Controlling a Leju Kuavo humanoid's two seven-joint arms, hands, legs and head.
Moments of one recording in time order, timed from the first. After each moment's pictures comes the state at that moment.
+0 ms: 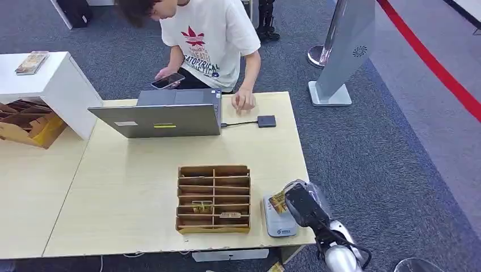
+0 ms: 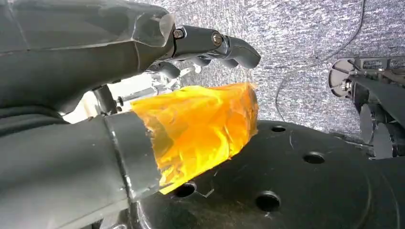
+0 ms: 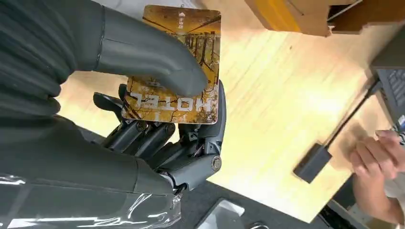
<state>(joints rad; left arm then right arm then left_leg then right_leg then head) 0.01 -0.07 -0.28 -0.17 0.30 0.19 0.09 -0.03 -0.08 0.31 -1.39 0.41 -0.12 0.00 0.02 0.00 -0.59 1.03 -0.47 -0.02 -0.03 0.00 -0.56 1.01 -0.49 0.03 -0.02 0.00</state>
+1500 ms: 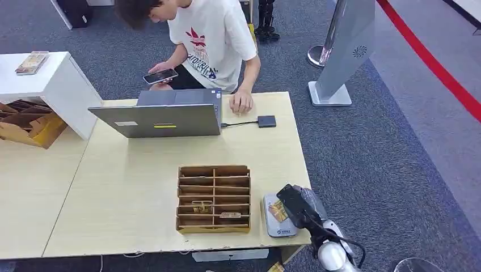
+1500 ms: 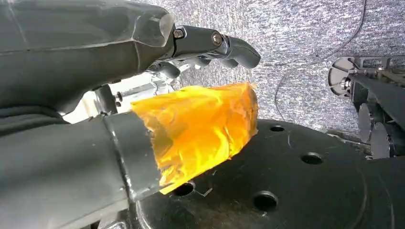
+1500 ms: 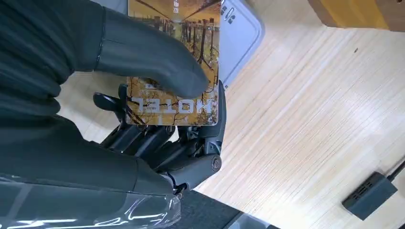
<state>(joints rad) 0.01 -0.07 -0.28 -0.17 0.33 0.19 0.09 -0.08 -0.06 0.31 -1.24 0.48 -0.11 0.04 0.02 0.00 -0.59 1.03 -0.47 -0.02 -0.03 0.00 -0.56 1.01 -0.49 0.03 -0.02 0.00</state>
